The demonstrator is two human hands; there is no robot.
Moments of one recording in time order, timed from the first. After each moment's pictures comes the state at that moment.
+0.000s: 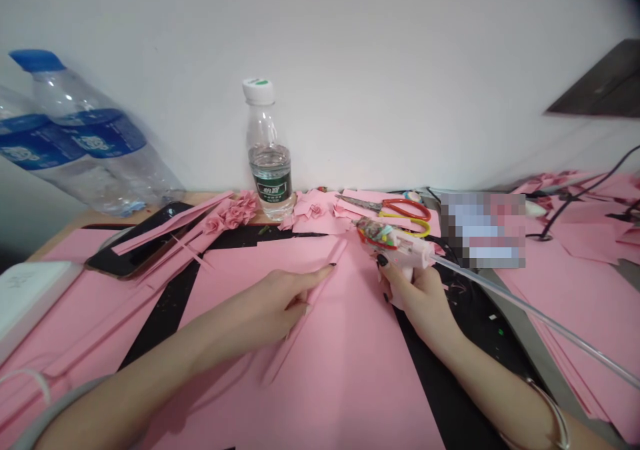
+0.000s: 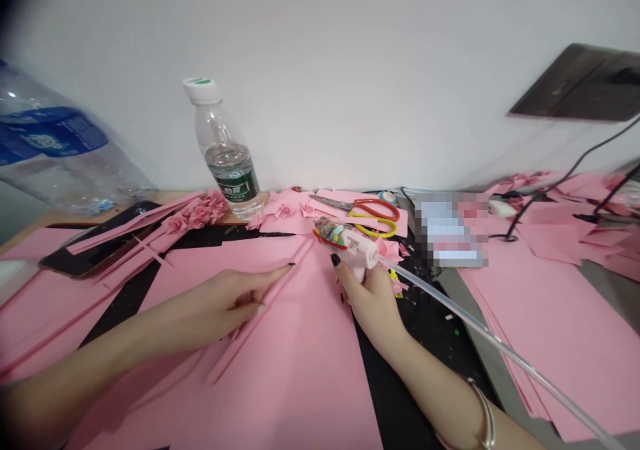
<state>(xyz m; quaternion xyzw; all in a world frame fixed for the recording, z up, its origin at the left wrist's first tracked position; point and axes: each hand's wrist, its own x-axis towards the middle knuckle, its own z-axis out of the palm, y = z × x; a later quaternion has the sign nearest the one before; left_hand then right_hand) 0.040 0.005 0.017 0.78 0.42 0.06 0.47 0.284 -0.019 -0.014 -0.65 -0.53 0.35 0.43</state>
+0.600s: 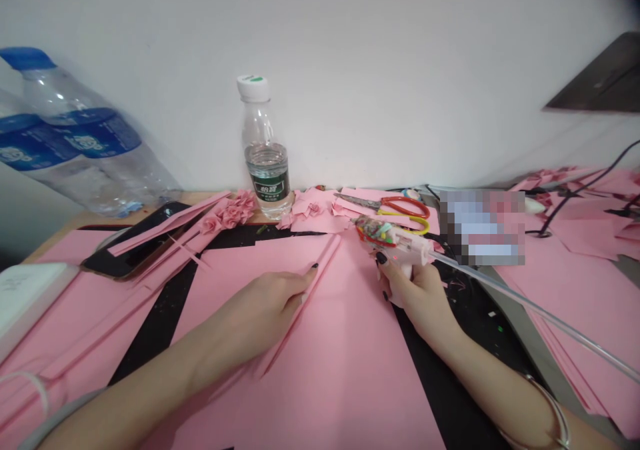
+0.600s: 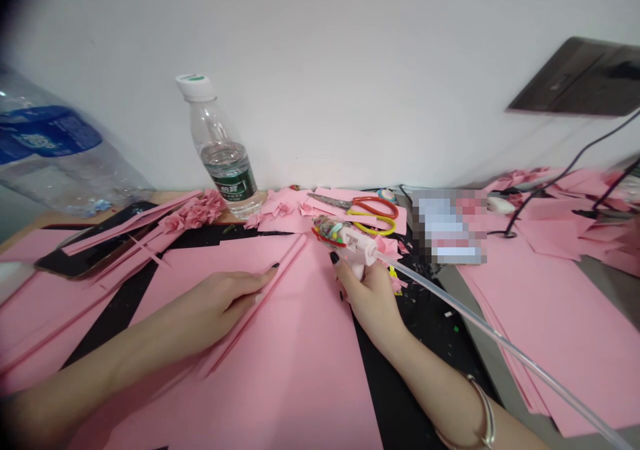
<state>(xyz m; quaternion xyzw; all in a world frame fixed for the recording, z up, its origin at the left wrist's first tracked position) 0.042 -0.002 0.020 0.79 0.46 0.09 0.40 0.284 -0.018 -0.016 -0.64 -0.52 0.36 0.43</state>
